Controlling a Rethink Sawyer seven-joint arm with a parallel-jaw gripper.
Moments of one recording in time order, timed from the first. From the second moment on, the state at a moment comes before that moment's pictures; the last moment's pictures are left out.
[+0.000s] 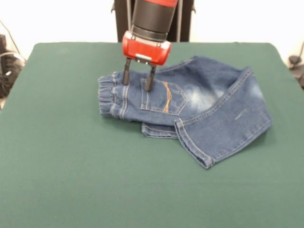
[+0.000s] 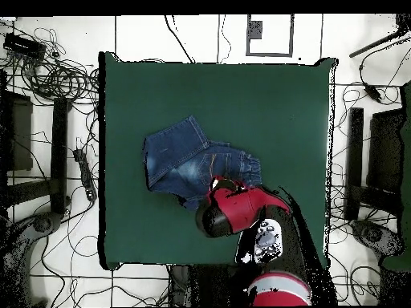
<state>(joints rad) -0.12 -0.51 -0.13 1.71 -0.67 0.07 2.41</state>
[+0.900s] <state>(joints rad) -0.09 -0.44 -0.18 1.71 -0.70 -0.10 2.41</state>
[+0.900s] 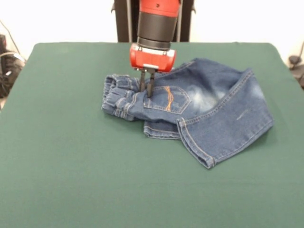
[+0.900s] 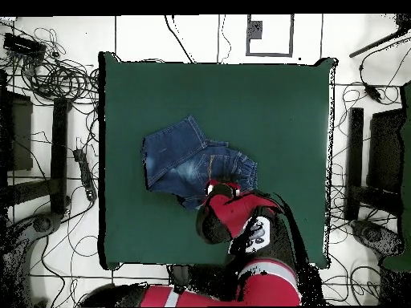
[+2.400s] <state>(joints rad) -0.29 -0.58 -0.05 1.71 -1.20 -0.10 2.41</state>
